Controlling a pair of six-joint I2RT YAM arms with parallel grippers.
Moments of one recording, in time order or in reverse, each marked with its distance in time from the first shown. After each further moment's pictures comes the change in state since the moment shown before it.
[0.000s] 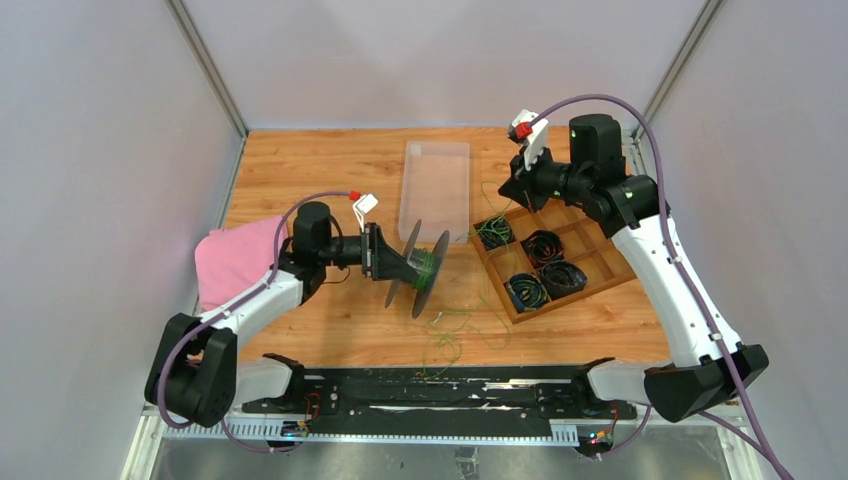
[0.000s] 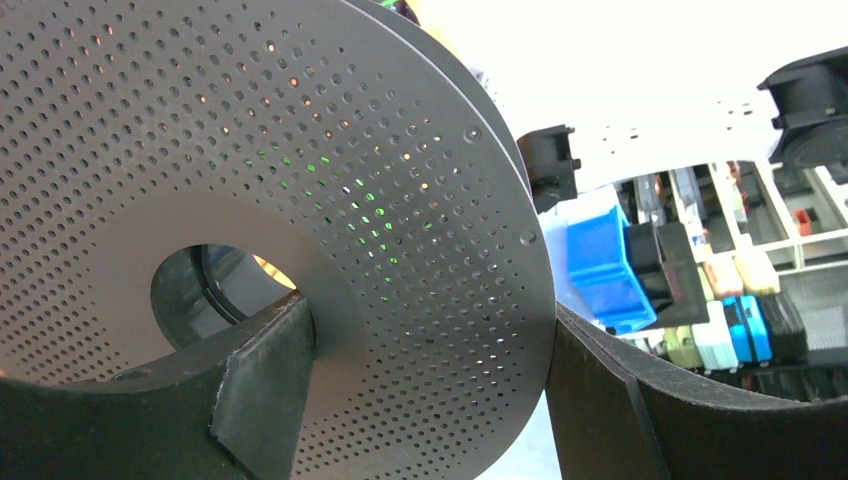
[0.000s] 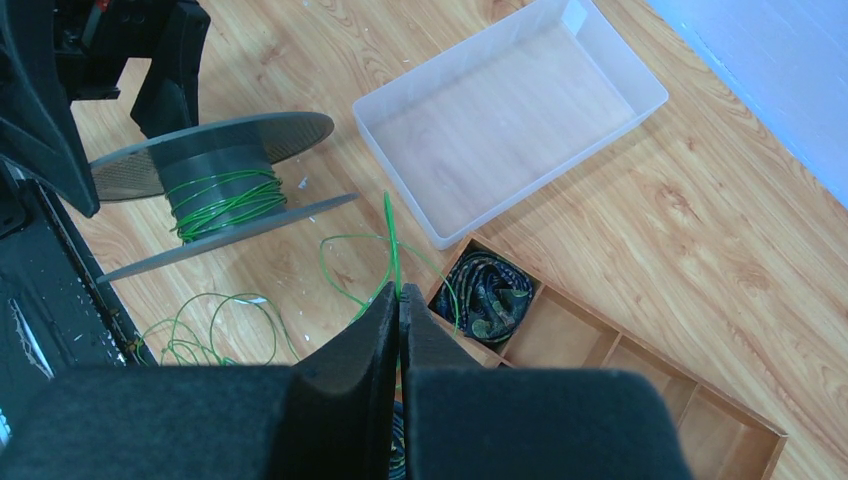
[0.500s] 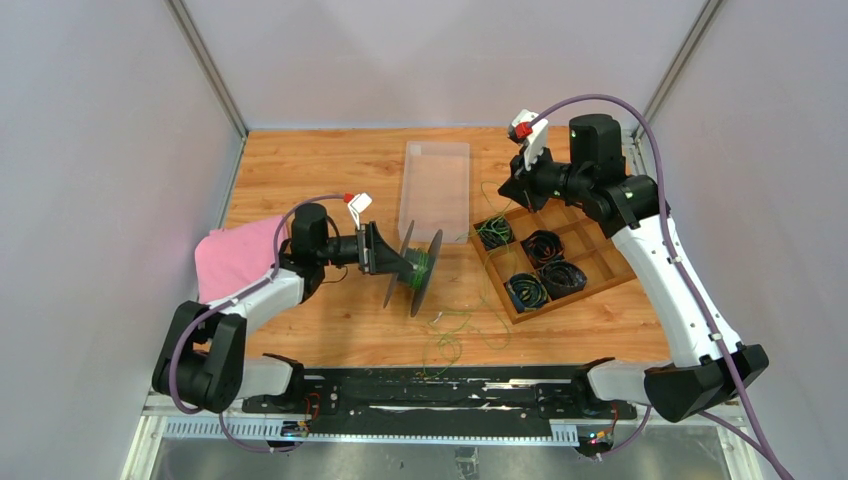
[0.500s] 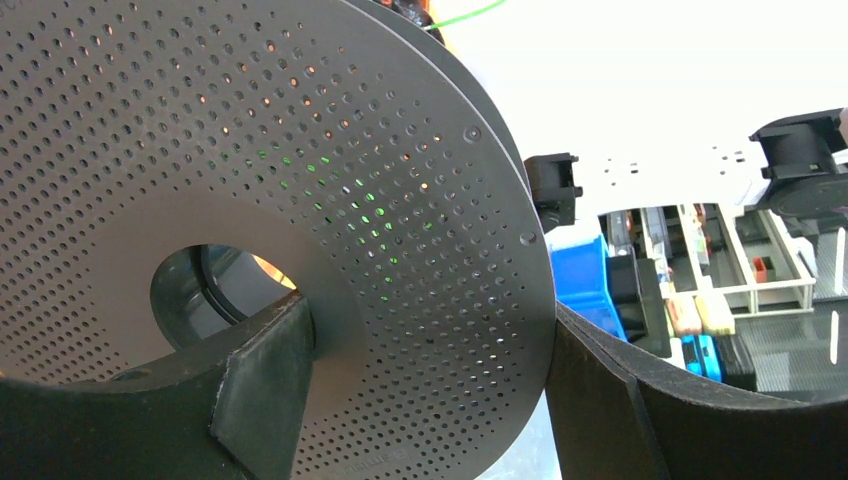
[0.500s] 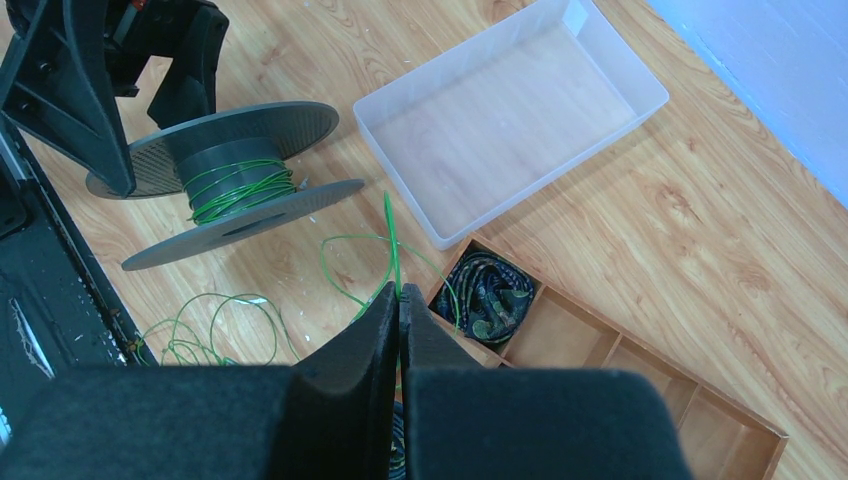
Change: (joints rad) left arm 0.059 0.063 -0.039 0.106 0.001 -0.109; right arm 0.000 0.000 0.000 0.001 -0.002 0.000
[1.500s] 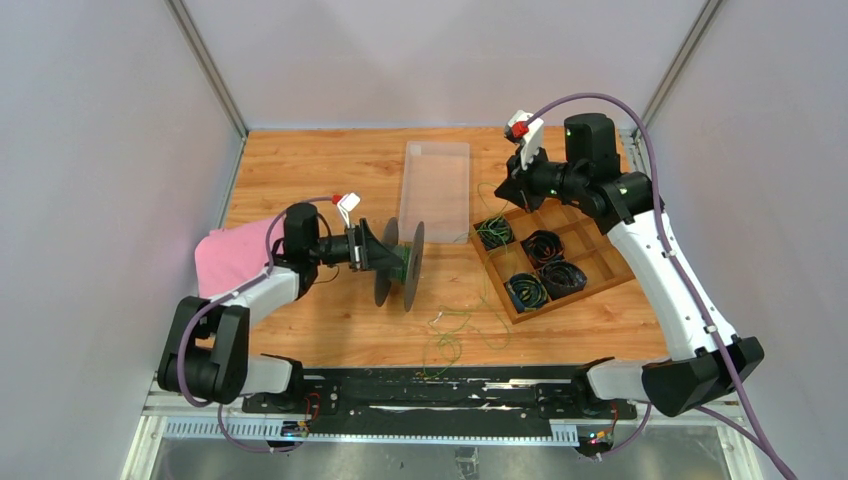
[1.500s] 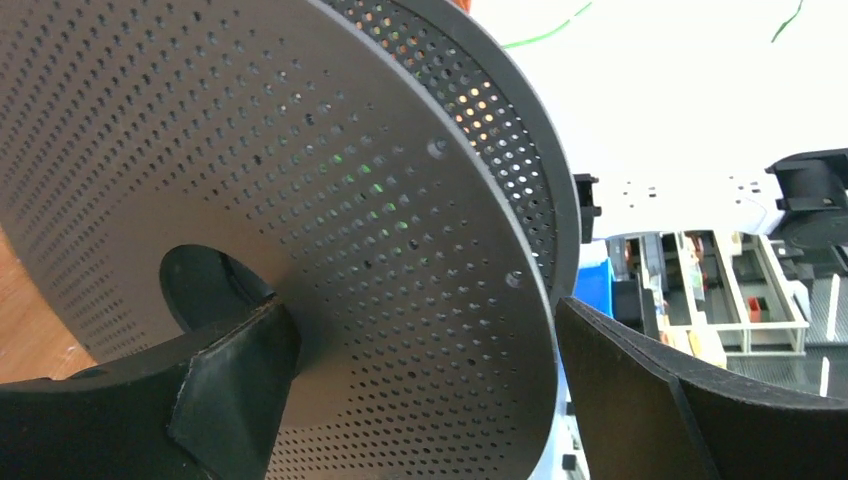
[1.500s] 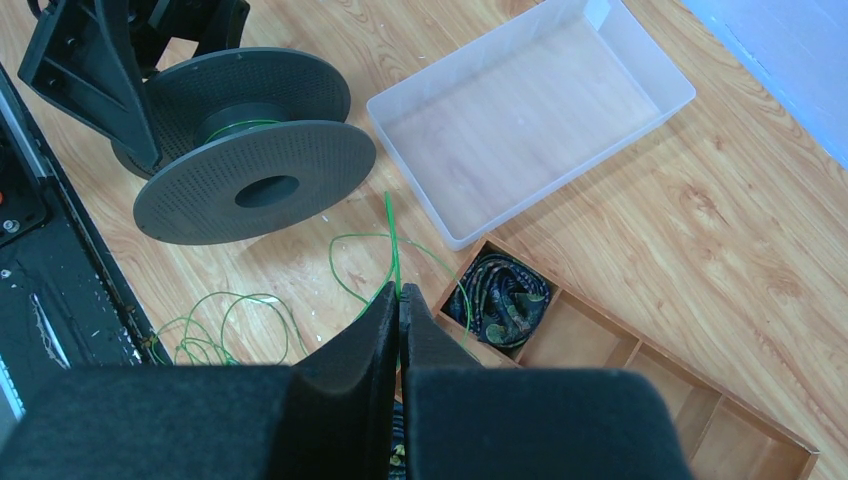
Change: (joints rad) left arm 0.087 0.047 -0.010 -0.003 0.026 0.006; right arm 0.000 0.026 0.000 0.001 -0.027 0.011
